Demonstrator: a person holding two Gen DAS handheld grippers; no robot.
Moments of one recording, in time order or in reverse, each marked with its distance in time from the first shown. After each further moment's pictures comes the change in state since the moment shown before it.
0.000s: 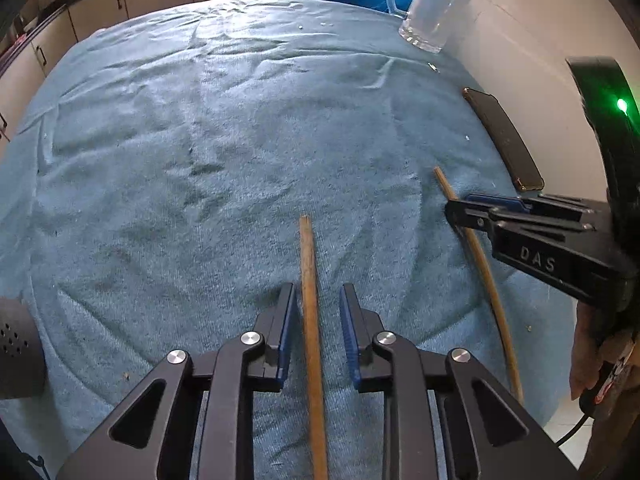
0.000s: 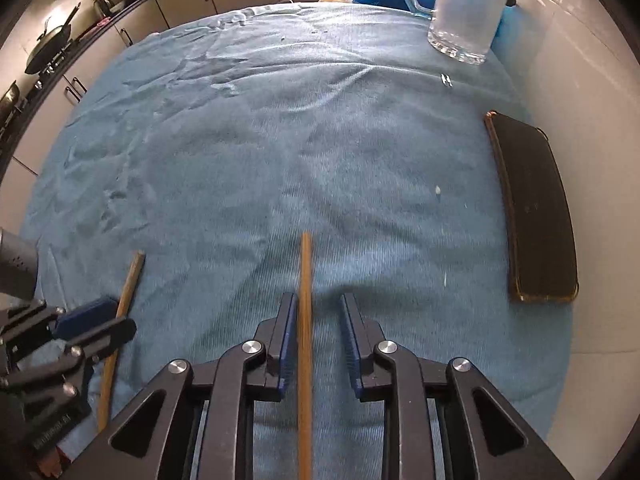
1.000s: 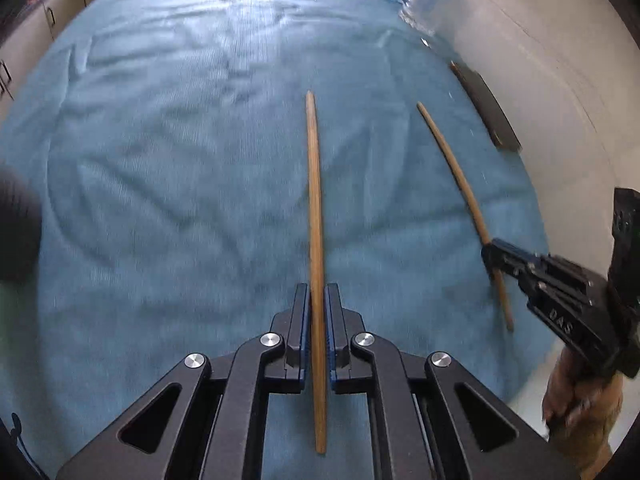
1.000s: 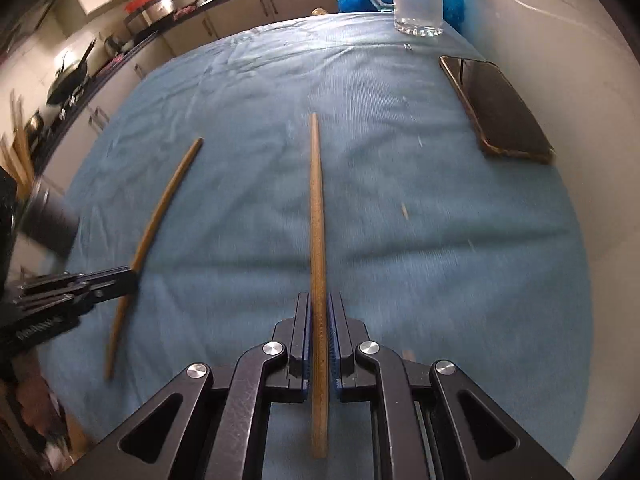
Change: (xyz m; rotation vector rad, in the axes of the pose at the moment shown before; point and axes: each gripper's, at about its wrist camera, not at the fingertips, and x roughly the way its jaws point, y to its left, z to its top) left arm -0.036 0.014 -0.083 -0.066 0.077 -0.080; right arm -0.038 -0.005 -0.116 0.080 -0.125 0.092
